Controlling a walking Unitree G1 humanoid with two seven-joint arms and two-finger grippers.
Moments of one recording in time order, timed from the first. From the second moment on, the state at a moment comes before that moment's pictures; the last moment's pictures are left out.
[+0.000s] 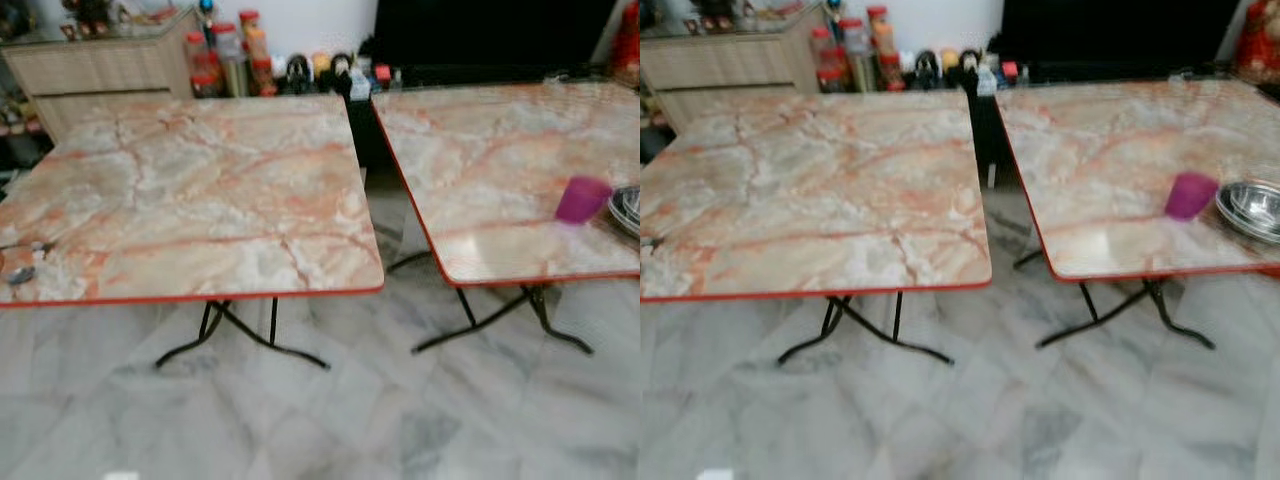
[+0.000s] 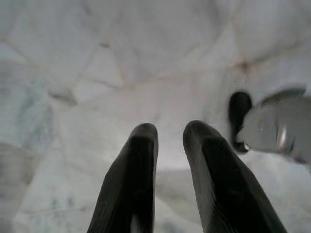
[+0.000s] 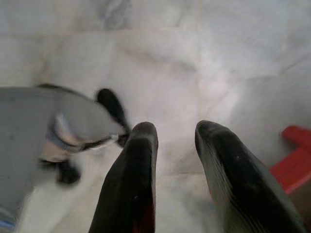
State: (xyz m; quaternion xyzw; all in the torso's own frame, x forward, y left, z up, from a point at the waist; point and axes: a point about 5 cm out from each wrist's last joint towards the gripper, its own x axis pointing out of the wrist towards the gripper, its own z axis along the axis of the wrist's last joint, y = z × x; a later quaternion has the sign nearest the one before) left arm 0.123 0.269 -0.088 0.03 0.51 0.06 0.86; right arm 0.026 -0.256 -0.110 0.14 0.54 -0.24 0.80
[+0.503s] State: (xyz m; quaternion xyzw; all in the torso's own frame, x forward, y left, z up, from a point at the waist) left arm 0.126 0.267 -0.087 0.02 0.51 0.06 0.86; right arm 0.028 -0.261 -0.108 0.12 0.53 -0.24 0.81
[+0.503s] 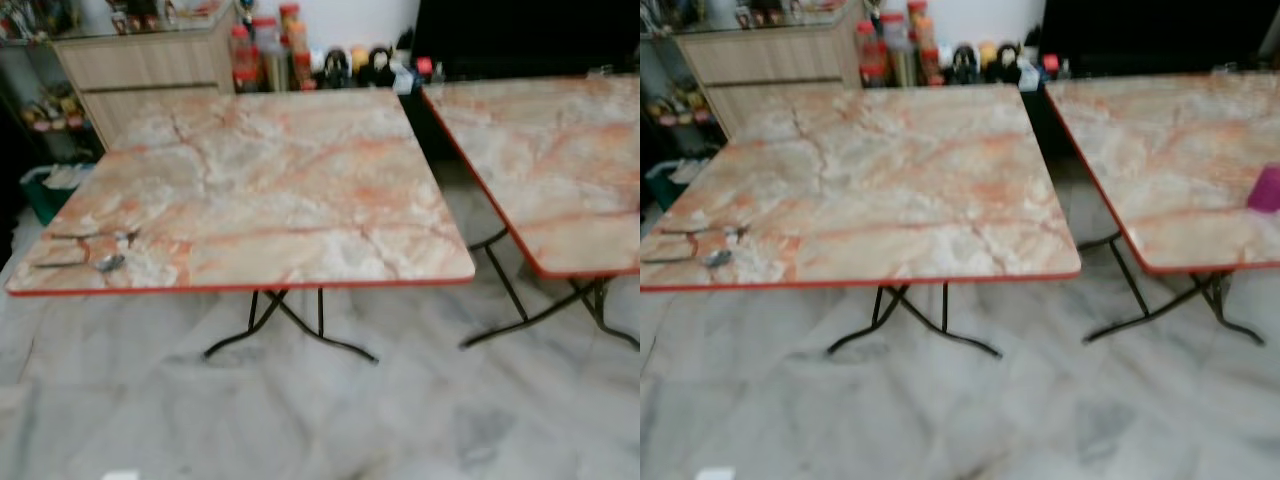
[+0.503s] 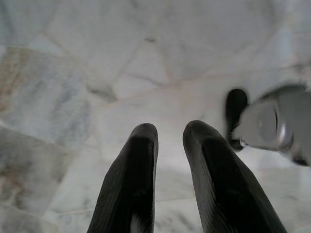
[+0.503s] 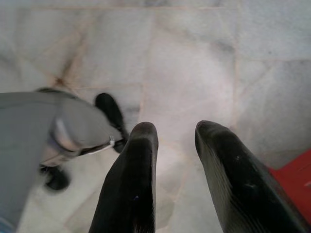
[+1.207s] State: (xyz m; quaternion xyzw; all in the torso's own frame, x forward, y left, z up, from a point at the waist) left arm 0.125 0.282 -0.080 -0.02 0.44 0.15 0.88; right arm 0.046 -0.255 -0.104 0.14 0.45 -0.28 0.84
